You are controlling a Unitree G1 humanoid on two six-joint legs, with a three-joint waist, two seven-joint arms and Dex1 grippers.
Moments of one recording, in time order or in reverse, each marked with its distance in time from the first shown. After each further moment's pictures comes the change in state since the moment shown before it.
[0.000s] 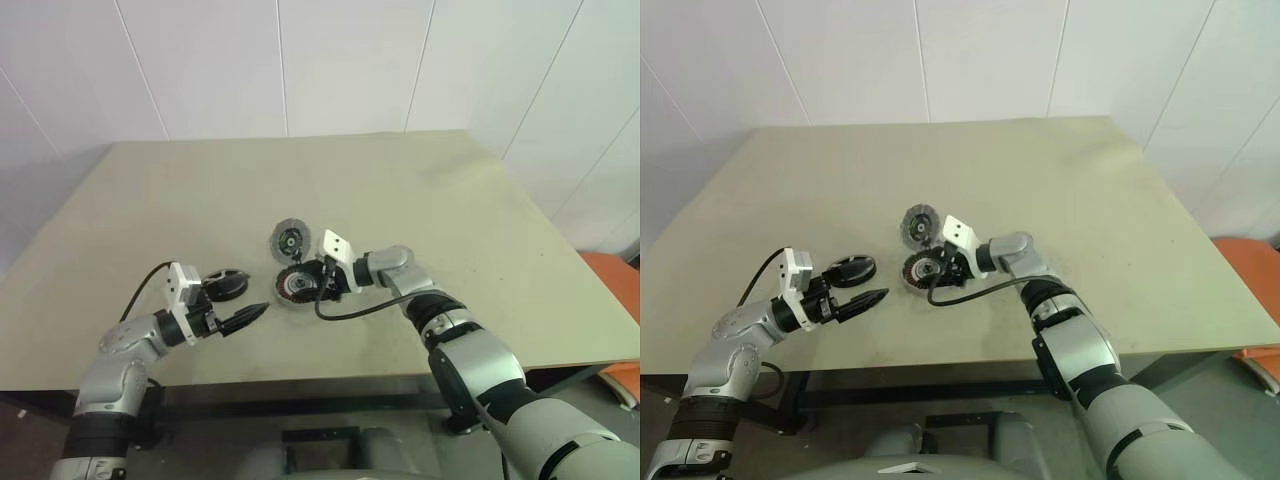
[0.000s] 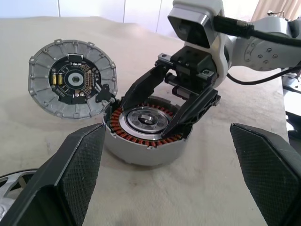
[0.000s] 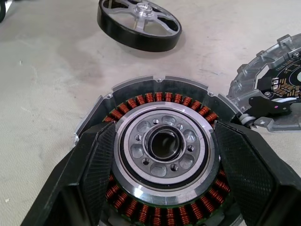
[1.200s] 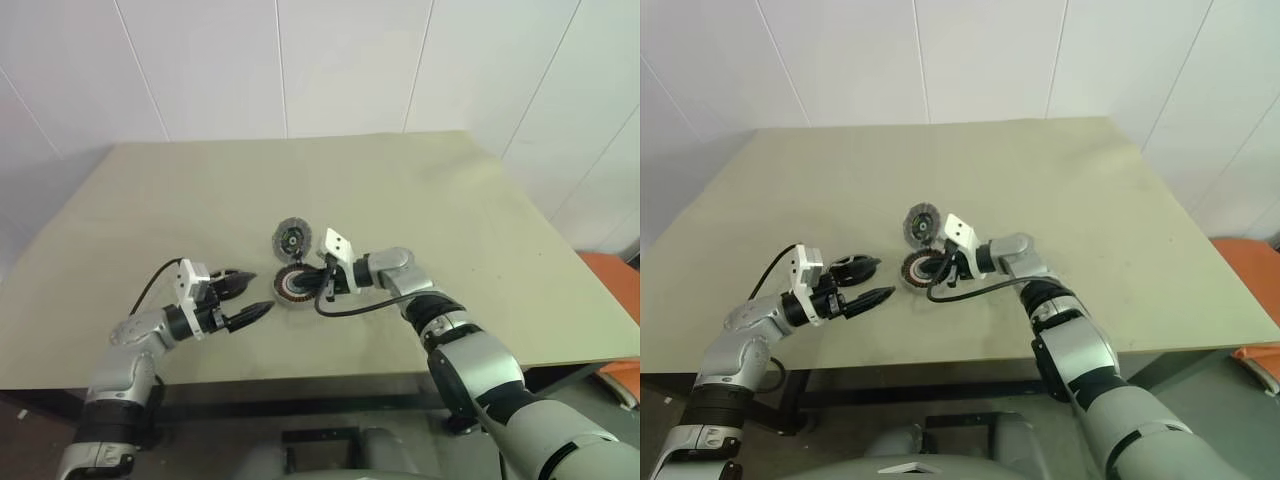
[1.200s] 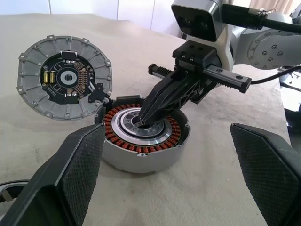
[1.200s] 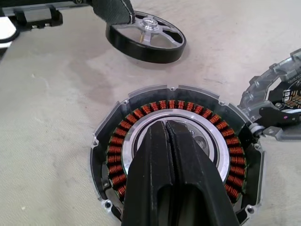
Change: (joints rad) left arm -0.059 -0.014 -0.036 0.080 0.024 -0.026 -0.018; right arm 0.022 0.002 0.004 -0.024 0.012 -0.010 0.011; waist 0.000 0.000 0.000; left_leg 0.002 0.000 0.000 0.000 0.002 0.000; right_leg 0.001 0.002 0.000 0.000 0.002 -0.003
